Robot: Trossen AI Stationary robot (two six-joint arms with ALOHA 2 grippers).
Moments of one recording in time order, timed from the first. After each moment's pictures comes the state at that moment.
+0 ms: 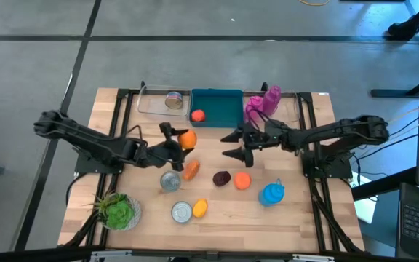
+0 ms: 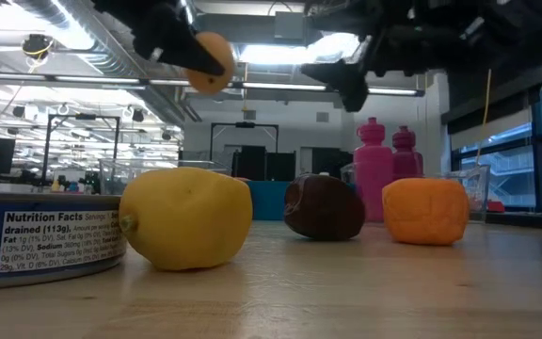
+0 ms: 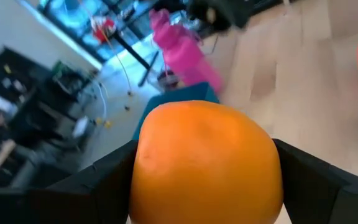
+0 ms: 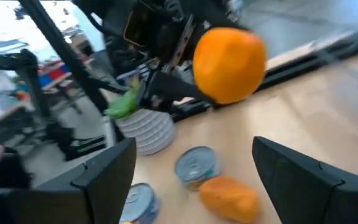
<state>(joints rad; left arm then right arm) -0.23 1.17 0.79 -0.07 -0.81 0.26 -0.06 1.40 0.59 0.73 -0.24 0.44</state>
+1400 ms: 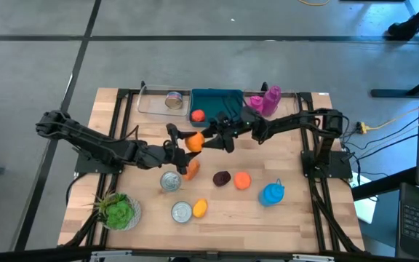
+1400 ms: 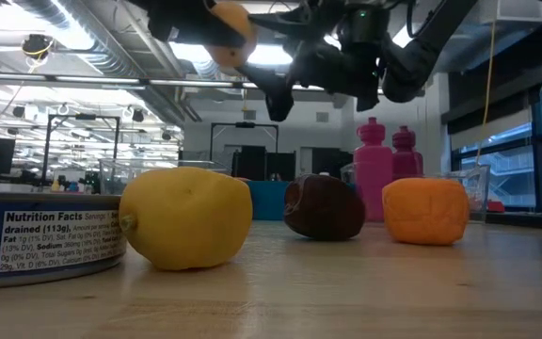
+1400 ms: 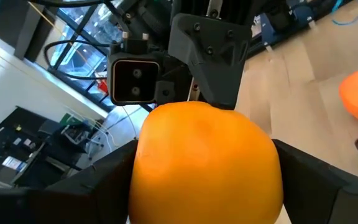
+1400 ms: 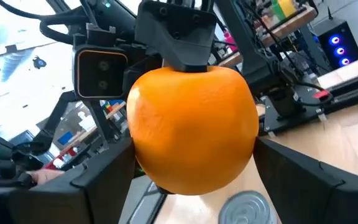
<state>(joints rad) -0.21 1.23 0.79 0.21 -0.73 0.52 -0.19 1.86 0.94 1.07 -0.64 0.71</state>
